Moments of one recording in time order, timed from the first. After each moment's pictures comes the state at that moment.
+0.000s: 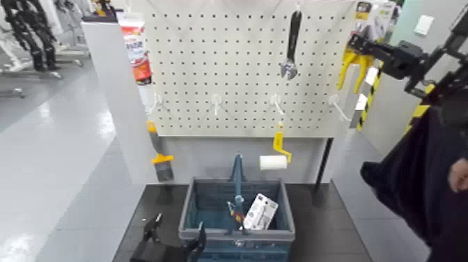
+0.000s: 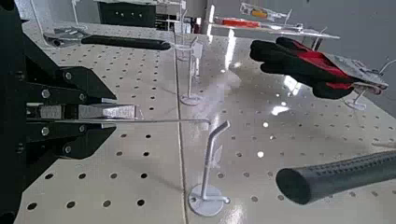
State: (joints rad) left arm 0.31 0.16 -0.27 -1.84 -0.05 -0.05 0.17; right arm -0.93 -0.40 0.04 -0.96 -0.51 0.16 1.09
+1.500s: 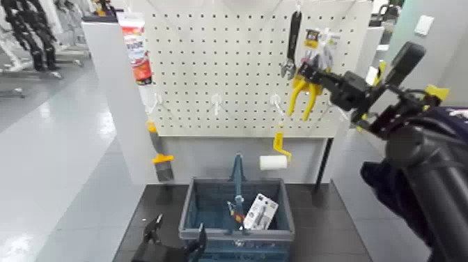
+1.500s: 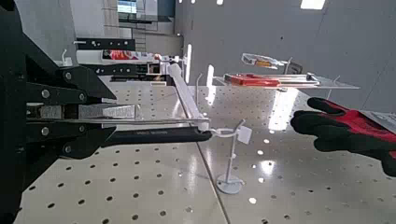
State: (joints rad) left arm 0.31 0.17 -0.28 -1.84 -0.05 -0.05 0.18; right arm -0.69 -0.24 0.05 -1.20 -0.57 0.18 1.07
